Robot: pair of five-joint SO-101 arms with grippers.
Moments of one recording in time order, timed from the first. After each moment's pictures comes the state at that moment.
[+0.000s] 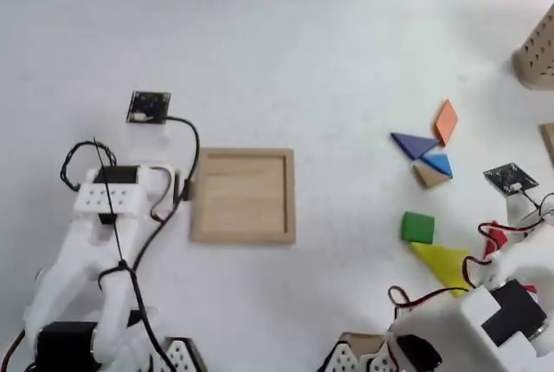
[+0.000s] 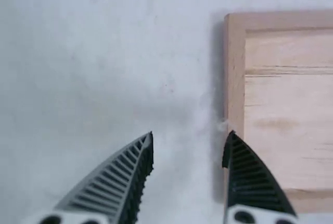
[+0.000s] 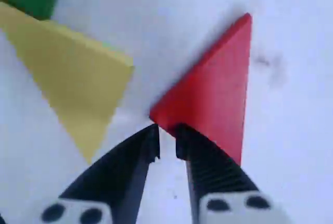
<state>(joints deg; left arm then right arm) -6.3 -22.6 53.5 50.4 -2.1 53.2 5.2 29.7 65.4 78.9</state>
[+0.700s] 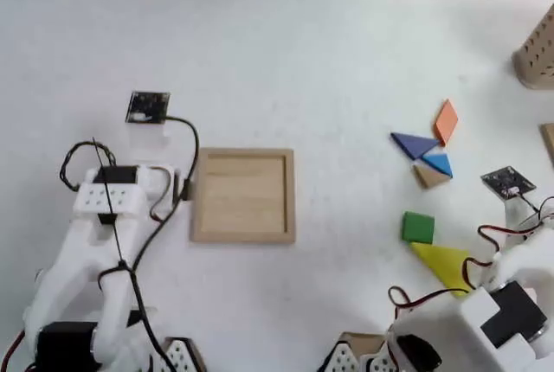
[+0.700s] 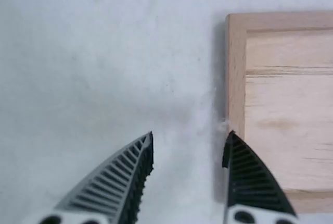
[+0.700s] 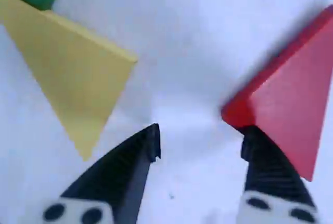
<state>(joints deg) -6.5 -22.6 53.5 50.4 -2.1 53.7 4.1 30.8 62.7 81.8</state>
